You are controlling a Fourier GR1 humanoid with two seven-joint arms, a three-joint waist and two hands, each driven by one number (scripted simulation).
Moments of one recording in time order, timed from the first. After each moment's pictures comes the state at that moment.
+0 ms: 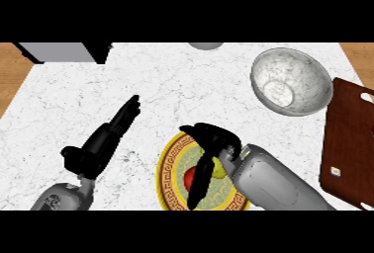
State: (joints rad) left arm -0.16 0.31 -0.35 -1.57 0.21 0.05 0.03; right arm -0.66 -0.18 0.66 -1.44 -0.15 0.30 1.09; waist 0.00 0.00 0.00
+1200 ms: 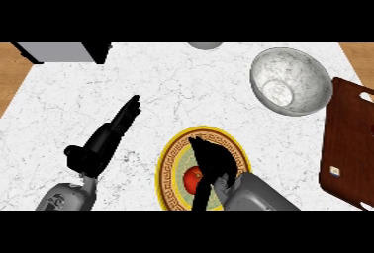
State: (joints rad) left arm -0.15 0.24 -0.28 -1.54 0.14 -0.02 0.02; right arm -0.47 -0.12 0.75 -1.44 0.28 0.22 1.04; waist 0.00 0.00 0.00
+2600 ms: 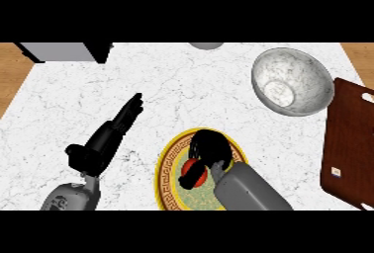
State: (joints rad) left arm -0.14 0.14 -0.19 -1.59 0.03 -0.11 0.08; right arm -0.49 0.00 0.62 -1.16 0.56 0.14 0.79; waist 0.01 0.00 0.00
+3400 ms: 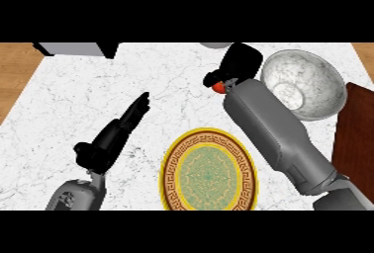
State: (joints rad) left arm -0.17 0.12 -0.20 -1.56 0.03 -0.13 0.08; right arm -1.07 -0.10 0.40 -0.69 0.92 -0.15 1.07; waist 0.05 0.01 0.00
